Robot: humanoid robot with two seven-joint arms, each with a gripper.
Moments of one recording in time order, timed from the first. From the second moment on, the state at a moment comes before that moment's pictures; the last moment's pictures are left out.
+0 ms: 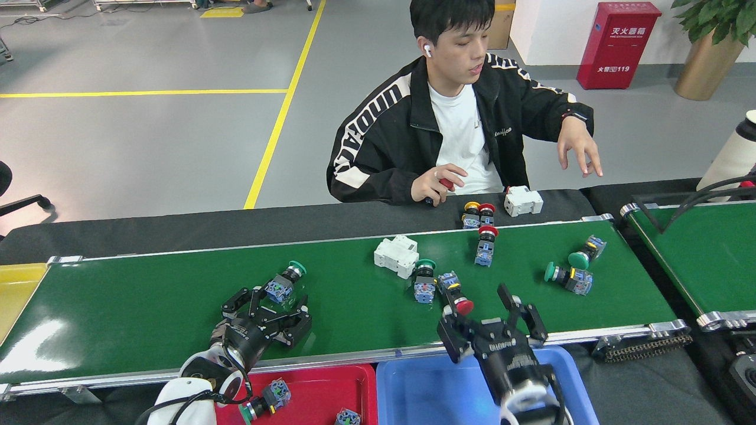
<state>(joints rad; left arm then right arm) -0.34 0.08 -0.06 -1.06 -1.63 -0.39 -0.04 0.12 -0.01 0.27 -1.73 1.32 0.11 0.06</state>
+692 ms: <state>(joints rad) 0.16 0.24 0.06 -1.62 -1.44 -0.68 -0.04 -0.33 0.15 0.37 -1.13 1.41 0.17 0.04</state>
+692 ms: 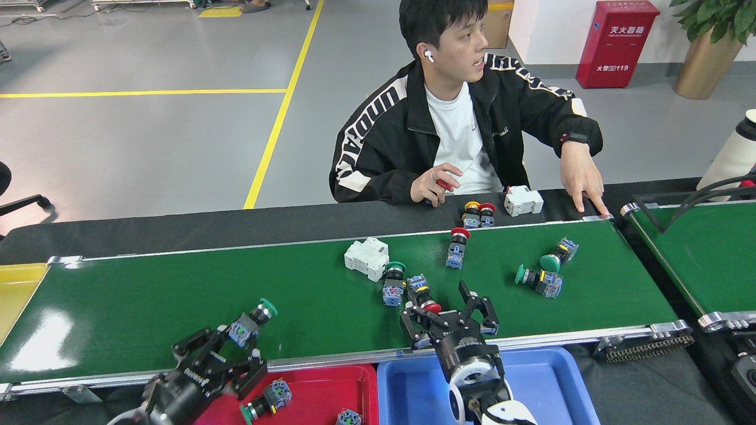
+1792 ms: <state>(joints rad) 0.31 0.00 0.56 -1.68 -1.43 -0.55 -0.08 0.08 0.04 0.46 -1.69 1.31 -0.42 0.11</state>
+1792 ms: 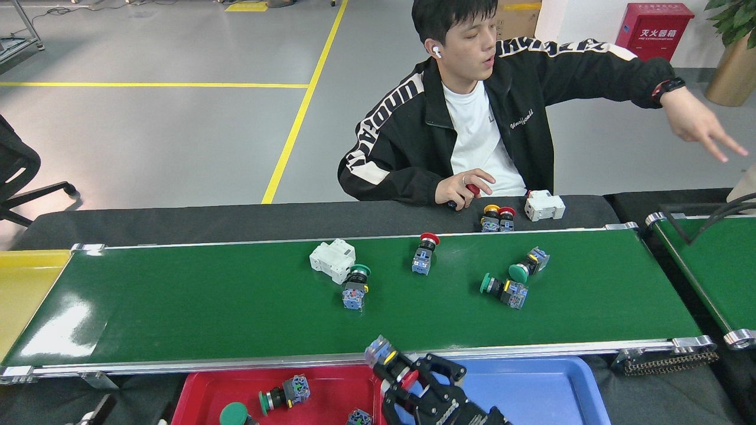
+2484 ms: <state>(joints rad) -0.14 0.06 0.22 -1.35 -1.59 -0.43 -0.09 -0.05 0.04 0.25 -1.66 1.32 0.12 0.15</state>
